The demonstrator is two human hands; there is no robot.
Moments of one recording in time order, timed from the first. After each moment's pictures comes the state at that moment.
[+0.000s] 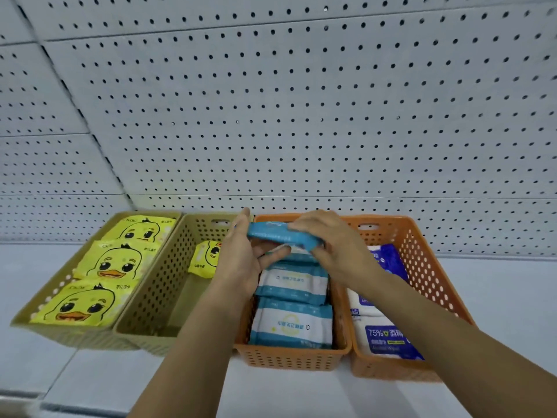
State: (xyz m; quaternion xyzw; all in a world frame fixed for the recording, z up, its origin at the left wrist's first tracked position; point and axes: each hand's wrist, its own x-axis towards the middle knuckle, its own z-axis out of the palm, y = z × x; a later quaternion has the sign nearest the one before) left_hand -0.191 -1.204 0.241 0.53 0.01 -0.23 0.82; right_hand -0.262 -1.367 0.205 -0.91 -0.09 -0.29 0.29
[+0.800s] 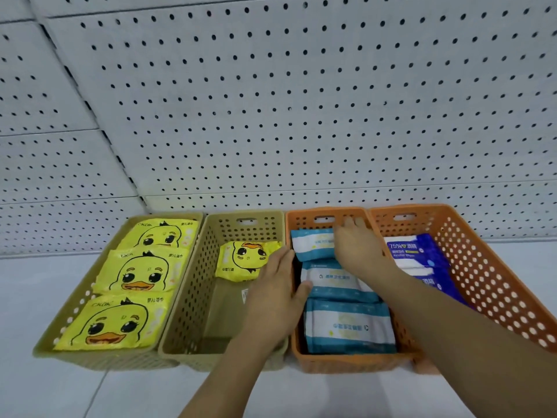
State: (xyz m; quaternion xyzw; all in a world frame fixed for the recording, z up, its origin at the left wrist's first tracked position) left_hand -0.160 -1.140 0.161 0.87 -0.39 -0.04 0.30; right_hand -0.188 -1.335 0.172 -0.96 0.27 0.01 -0.01
